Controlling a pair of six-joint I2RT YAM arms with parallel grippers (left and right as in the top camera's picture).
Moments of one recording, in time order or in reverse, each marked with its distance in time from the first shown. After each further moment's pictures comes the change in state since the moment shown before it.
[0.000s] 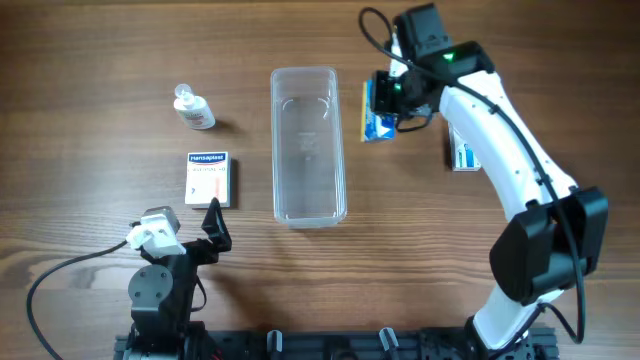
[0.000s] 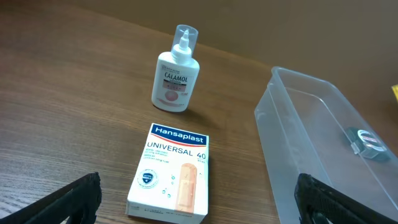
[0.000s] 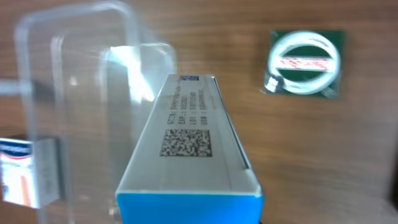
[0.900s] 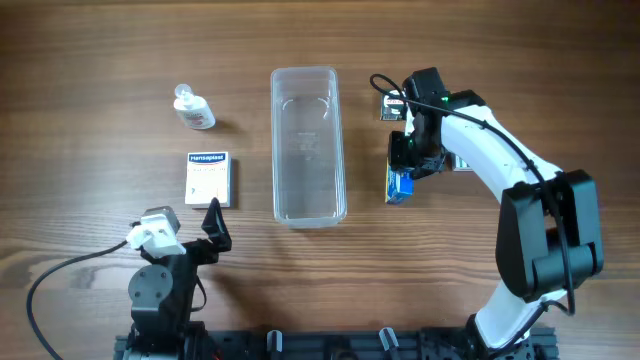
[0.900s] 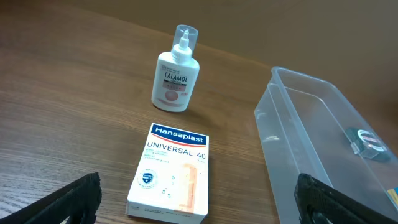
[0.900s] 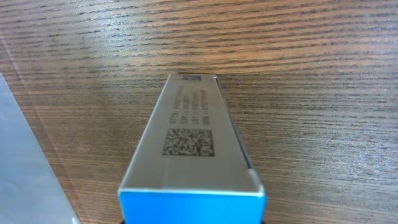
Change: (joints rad) left arm 0.000 0.000 0.000 0.000 0.000 0.000; right arm -0.084 0.000 -0.414 0.073 0.019 -0.013
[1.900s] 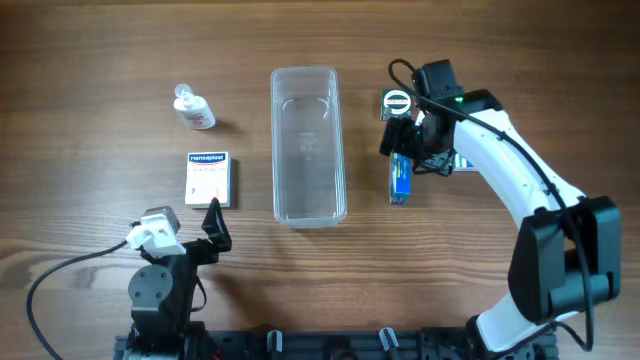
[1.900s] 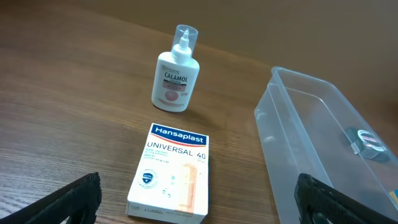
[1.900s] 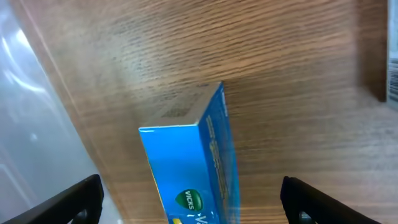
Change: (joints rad) left arm 0.000 0.000 0.000 0.000 0.000 0.000; right arm -0.005 -0.109 0.000 0.000 0.018 0.167
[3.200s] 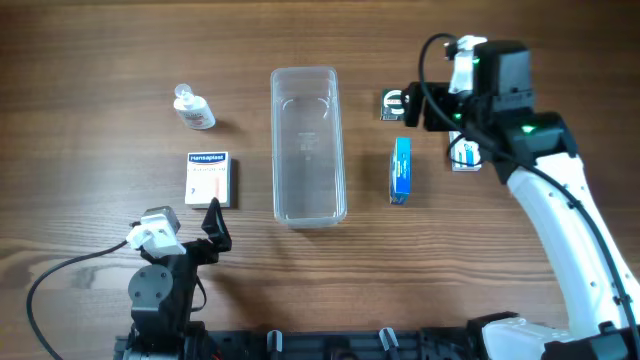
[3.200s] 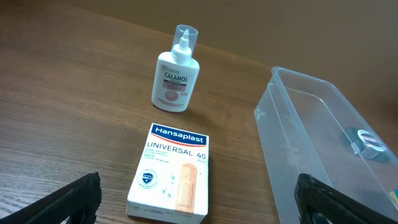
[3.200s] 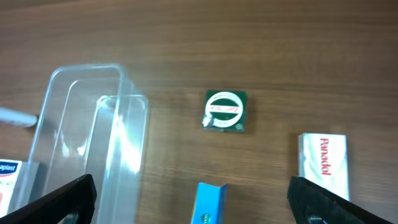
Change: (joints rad) left arm 0.000 0.000 0.000 0.000 0.000 0.000; right arm -0.045 -0.354 -0.003 0.206 0.042 -0.303
